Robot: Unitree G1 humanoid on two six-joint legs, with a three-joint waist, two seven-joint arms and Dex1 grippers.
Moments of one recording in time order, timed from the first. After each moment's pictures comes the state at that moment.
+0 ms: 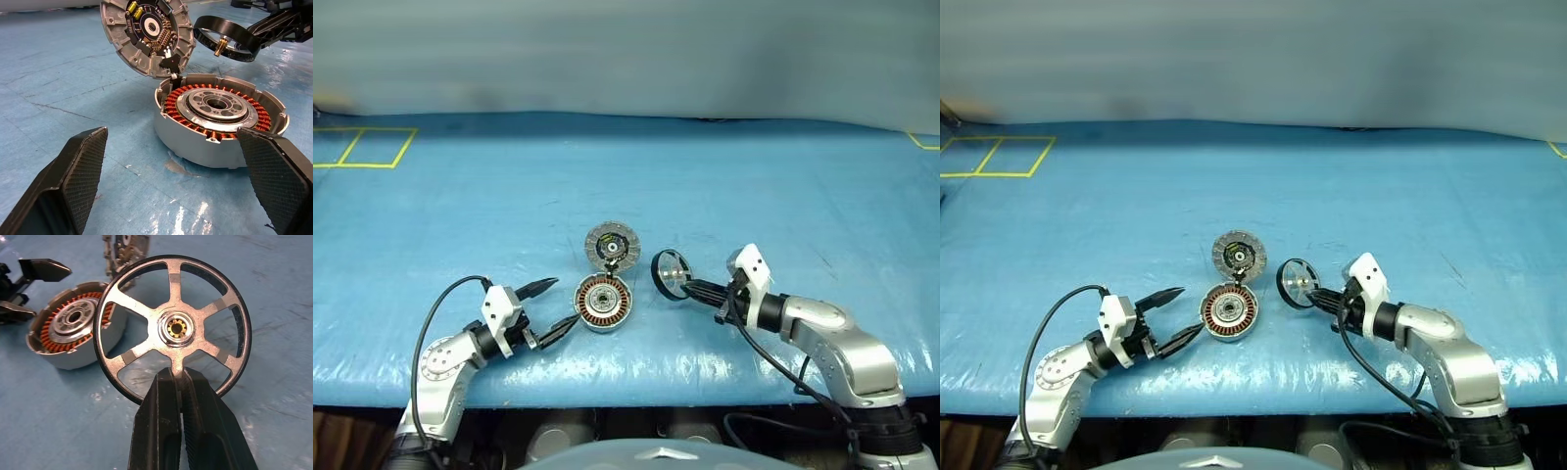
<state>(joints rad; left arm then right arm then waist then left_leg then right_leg) 0.14 0.43 -0.01 0.07 -0.35 -0.21 -0.98 0.01 -0.53 -0.04 -0.38 0.47 0.70 0.86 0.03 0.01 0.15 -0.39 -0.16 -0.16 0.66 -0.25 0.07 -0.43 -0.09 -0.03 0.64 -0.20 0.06</state>
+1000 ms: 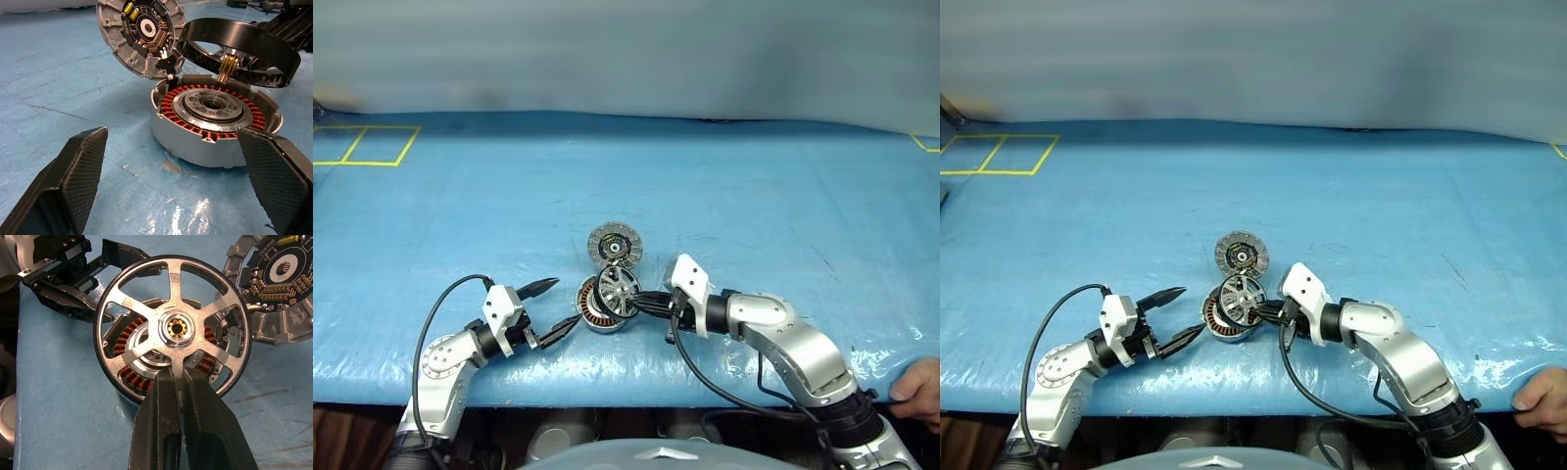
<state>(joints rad) 0.13 0.43 -0.01 0.08 -0.35 -0.21 -0.98 -0.12 -0.52 0.29 -0.43 0.32 0.63 0.78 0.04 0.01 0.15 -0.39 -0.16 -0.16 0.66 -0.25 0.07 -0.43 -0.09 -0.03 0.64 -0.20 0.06</state>
